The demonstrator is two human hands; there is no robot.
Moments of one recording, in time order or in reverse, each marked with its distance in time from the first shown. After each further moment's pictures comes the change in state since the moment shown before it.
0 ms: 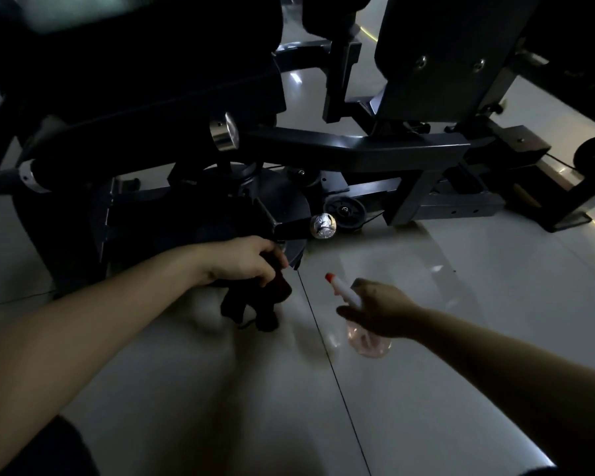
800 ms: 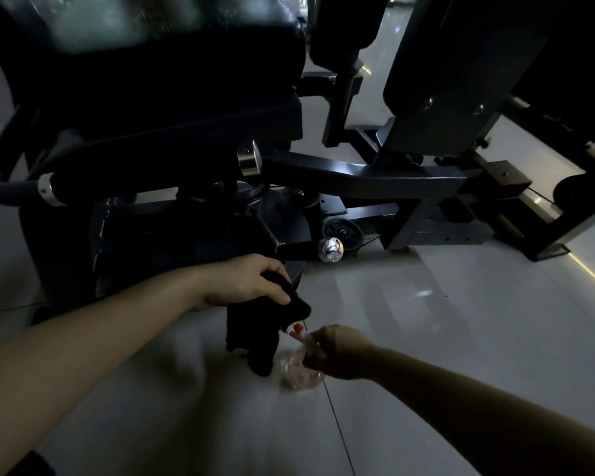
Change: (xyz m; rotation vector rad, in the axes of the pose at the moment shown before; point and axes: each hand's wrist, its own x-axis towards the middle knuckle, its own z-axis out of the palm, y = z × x) left_hand -0.013 -0.005 -0.008 -0.088 -0.028 0.120; right_hand 0.041 -0.029 0.059 0.056 -0.055 -0.053
